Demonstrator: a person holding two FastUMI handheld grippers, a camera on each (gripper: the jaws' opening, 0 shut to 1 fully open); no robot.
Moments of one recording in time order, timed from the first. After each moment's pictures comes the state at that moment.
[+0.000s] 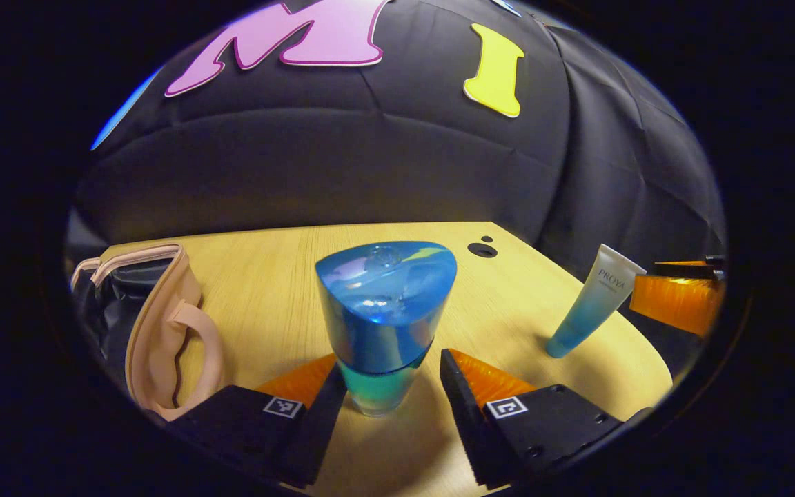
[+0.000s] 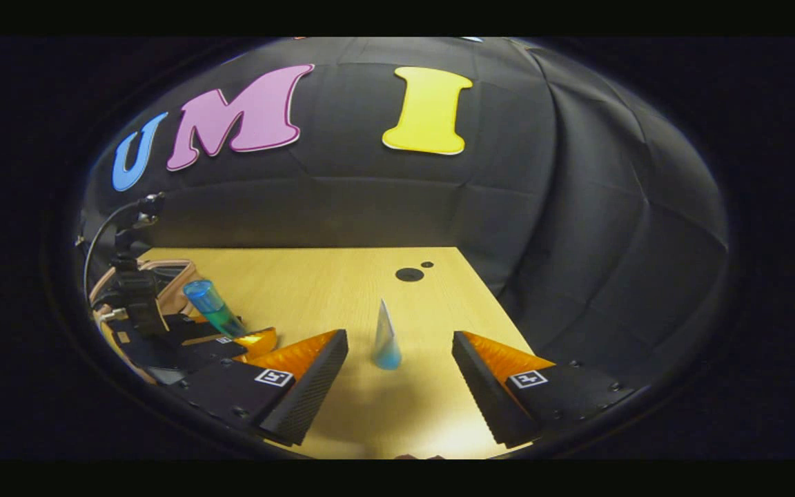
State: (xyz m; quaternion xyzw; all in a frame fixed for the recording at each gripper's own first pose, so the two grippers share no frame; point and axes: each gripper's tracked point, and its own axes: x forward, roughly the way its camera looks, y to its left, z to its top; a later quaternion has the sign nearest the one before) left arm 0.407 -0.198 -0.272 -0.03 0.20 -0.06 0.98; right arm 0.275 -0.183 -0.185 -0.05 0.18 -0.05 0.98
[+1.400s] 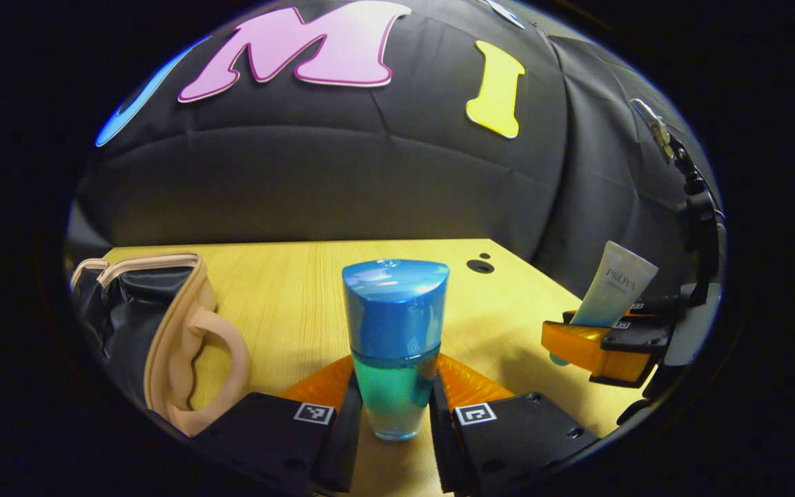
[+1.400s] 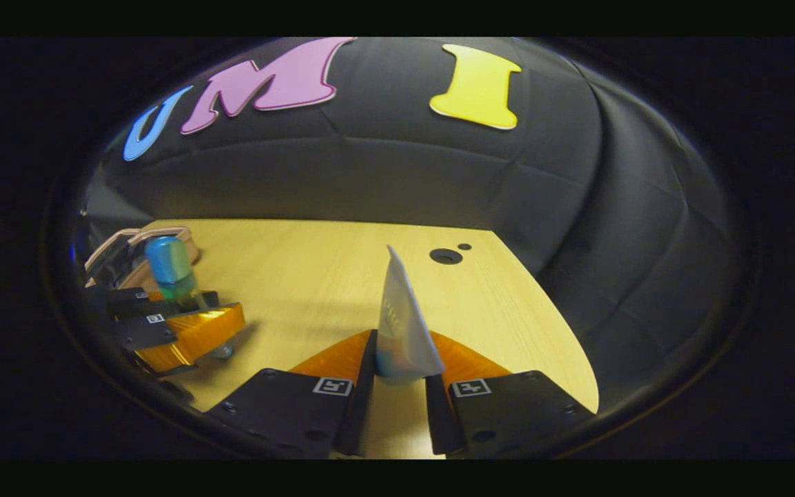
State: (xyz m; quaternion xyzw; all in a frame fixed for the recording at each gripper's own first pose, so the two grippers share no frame) left arm 0.385 -0.183 -0.239 -0.04 0.15 -0.08 0.98; right arm 0.304 -0.135 -0.234 -0.07 0.22 -0.01 0.97
